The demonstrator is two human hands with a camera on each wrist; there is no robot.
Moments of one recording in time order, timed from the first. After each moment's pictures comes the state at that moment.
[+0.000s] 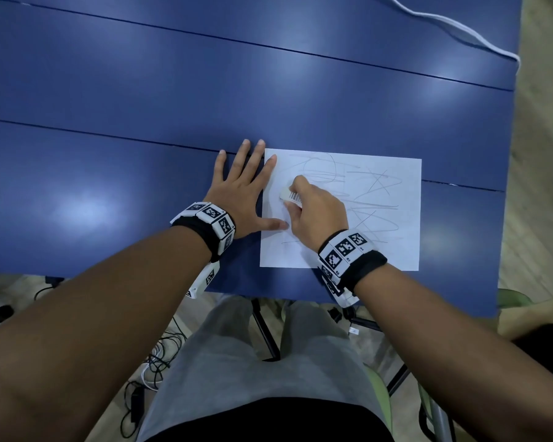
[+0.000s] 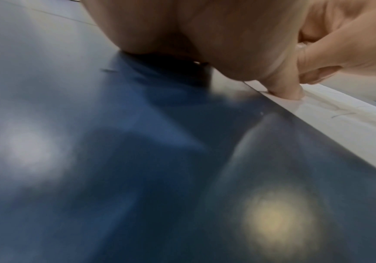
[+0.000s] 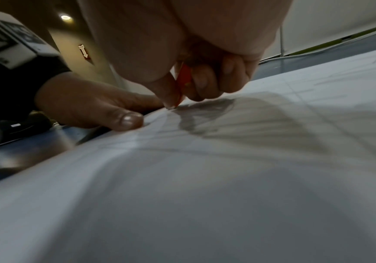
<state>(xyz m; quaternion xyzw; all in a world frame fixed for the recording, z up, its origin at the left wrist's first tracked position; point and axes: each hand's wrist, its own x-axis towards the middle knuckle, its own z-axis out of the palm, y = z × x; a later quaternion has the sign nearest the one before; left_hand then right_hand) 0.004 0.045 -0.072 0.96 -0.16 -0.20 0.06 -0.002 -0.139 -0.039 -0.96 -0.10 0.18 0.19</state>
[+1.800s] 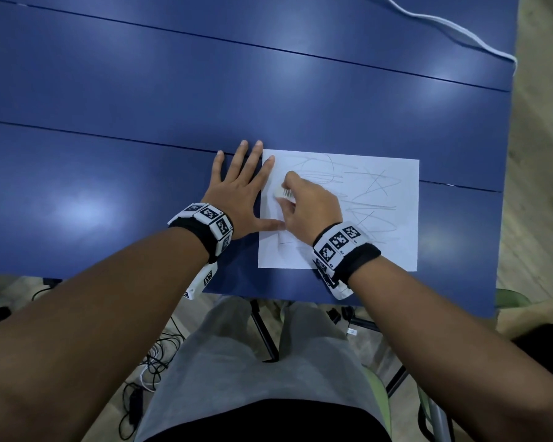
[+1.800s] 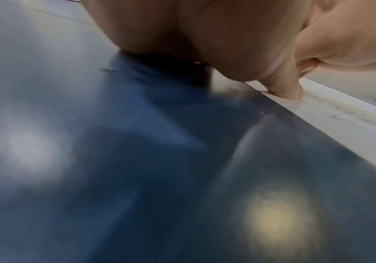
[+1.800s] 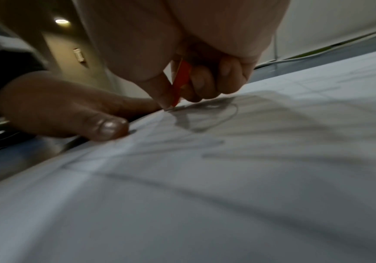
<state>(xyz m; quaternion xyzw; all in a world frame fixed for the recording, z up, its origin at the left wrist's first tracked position) 0.004 0.045 -0.075 0.97 -0.16 -0.19 0.06 0.007 -0.133 -0.040 -0.96 -0.12 0.17 0.21</state>
